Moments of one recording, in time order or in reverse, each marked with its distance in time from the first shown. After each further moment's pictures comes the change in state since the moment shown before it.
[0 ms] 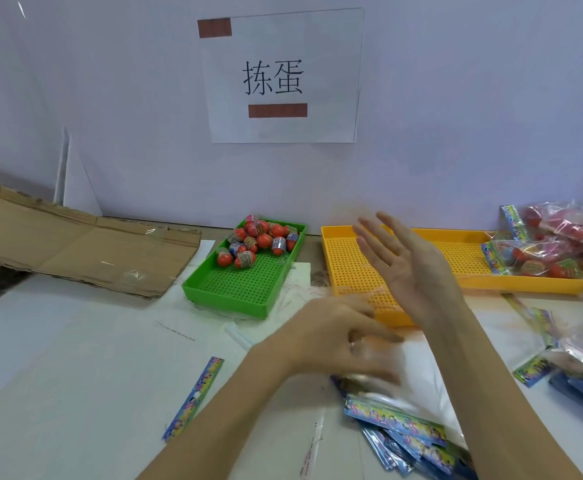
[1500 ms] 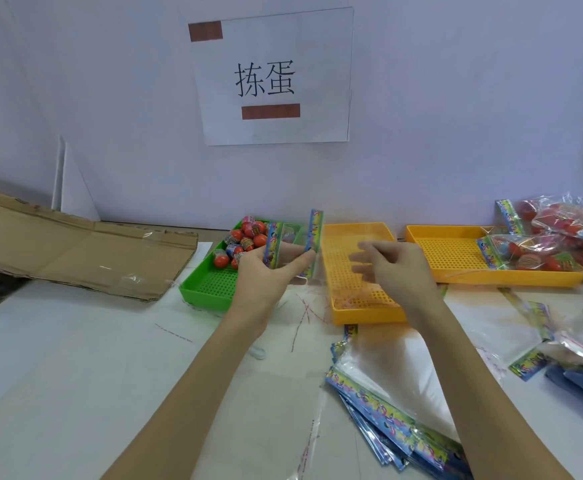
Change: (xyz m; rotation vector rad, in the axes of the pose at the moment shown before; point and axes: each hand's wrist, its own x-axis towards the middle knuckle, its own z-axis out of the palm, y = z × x) left_hand -0.004 -0.037 -0.035 -0.756 0.764 -0.715; right_hand 0.009 0.019 -0.016 -0.934 0.153 -0.153
